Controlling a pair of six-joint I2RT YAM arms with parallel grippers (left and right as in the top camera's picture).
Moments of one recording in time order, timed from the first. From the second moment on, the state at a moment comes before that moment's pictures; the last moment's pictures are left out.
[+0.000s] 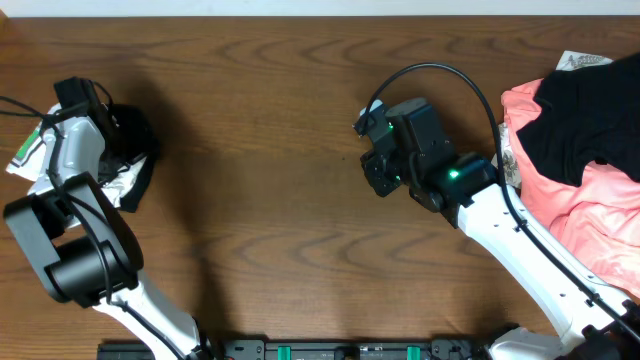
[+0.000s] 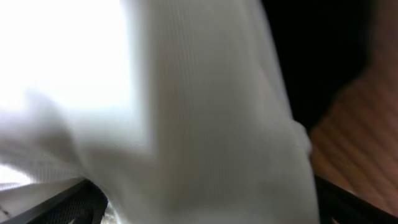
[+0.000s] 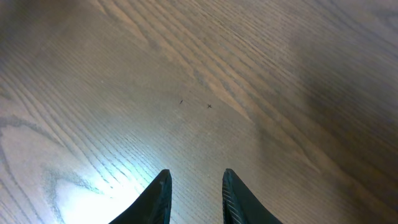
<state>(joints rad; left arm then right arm) 0.42 1.97 1.41 -0.75 0.05 -0.25 0.53 1.46 1.13 -0.56 -0.10 -0.05</state>
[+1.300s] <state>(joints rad) 0.82 1.76 1.41 -0.61 0.18 -0.35 0.53 1.46 1.13 -0.62 -0.10 -0.06</state>
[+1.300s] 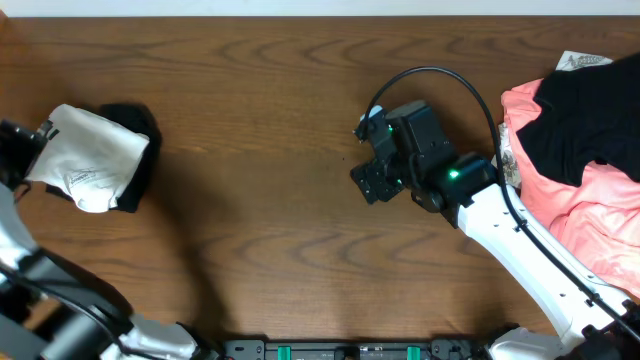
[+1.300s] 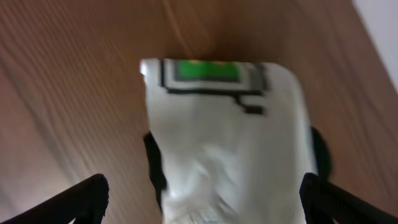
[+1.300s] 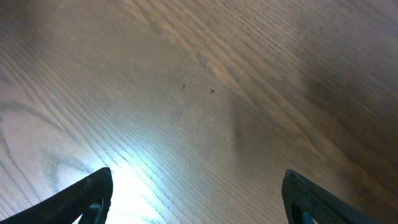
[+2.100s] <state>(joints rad) 0.93 2.16 1.41 -0.26 0.57 -0.22 0.53 1.46 1.13 -0.63 -0.10 -0.06</state>
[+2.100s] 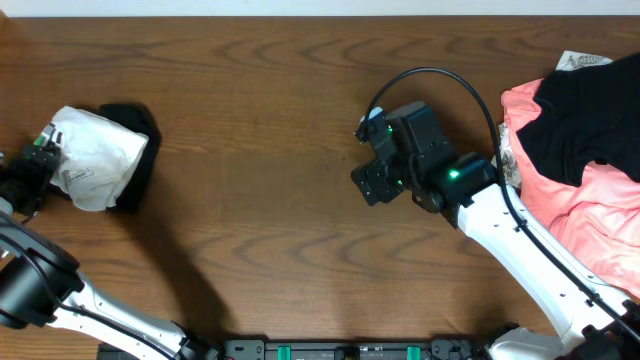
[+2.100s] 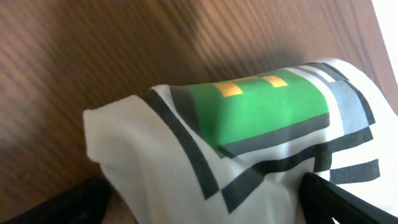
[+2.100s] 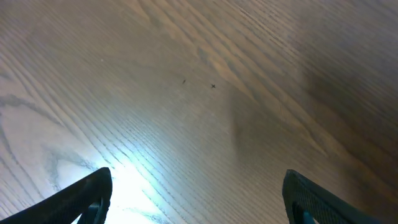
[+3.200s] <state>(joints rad) 0.88 2.16 1.43 0.02 0.87 -0.37 0.53 1.46 1.13 -0.62 -0.10 -0.06</state>
